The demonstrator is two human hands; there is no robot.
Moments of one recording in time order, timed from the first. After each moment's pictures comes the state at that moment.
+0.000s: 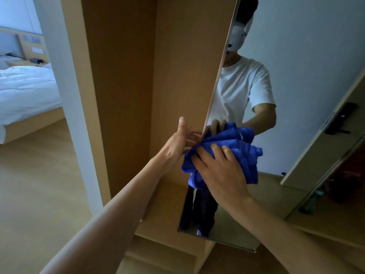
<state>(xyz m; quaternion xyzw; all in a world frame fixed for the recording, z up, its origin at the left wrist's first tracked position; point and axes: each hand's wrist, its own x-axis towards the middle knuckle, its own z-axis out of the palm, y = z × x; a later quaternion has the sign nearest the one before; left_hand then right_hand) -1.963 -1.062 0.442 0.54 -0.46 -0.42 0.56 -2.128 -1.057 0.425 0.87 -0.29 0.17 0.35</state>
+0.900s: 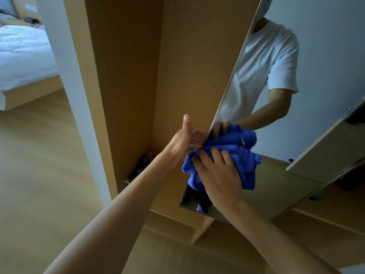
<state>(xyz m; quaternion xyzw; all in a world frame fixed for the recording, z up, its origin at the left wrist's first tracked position) -1.960 -1.066 0.377 0.56 -0.40 -0.46 0.56 -2.117 -1.053 0.354 0.89 -0.32 0.08 0.30</state>
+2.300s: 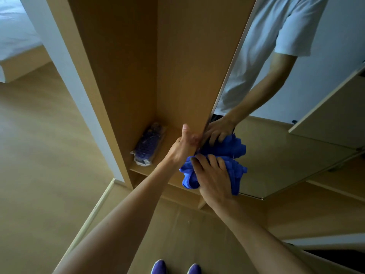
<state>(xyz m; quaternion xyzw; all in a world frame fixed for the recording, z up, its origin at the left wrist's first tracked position) -1.977 -1.061 0.248 0.61 -0.34 -0.49 0.52 -2.125 -1.052 0.230 0.91 -0.37 0.05 0.15</state>
